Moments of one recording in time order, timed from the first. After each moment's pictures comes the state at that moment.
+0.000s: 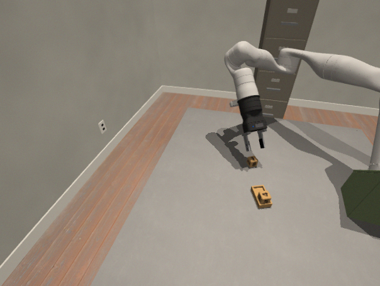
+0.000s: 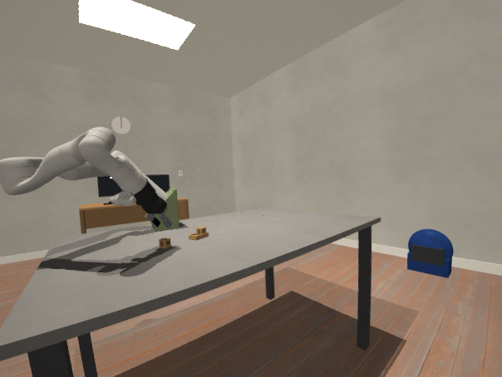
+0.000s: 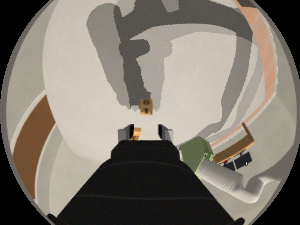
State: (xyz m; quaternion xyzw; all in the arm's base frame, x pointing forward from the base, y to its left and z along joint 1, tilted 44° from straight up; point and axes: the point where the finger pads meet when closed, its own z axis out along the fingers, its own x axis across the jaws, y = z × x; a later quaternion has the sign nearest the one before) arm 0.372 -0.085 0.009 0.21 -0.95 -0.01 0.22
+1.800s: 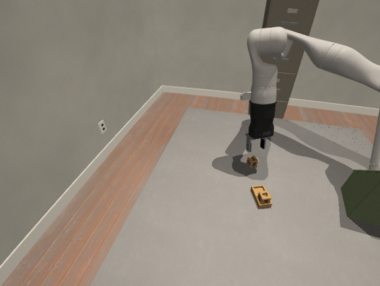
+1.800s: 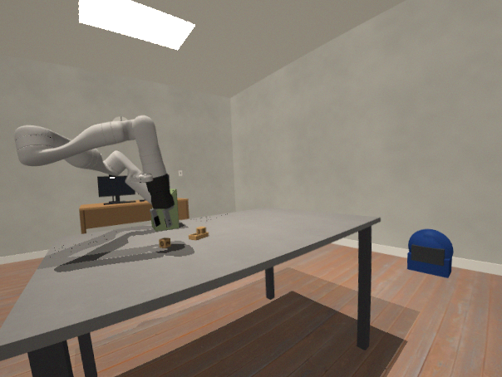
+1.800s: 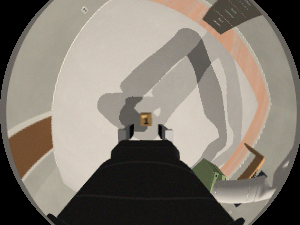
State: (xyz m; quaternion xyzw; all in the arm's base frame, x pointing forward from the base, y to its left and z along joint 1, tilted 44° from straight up) arm 0.369 -0.081 0.009 0.26 -0.92 0.24 0.16
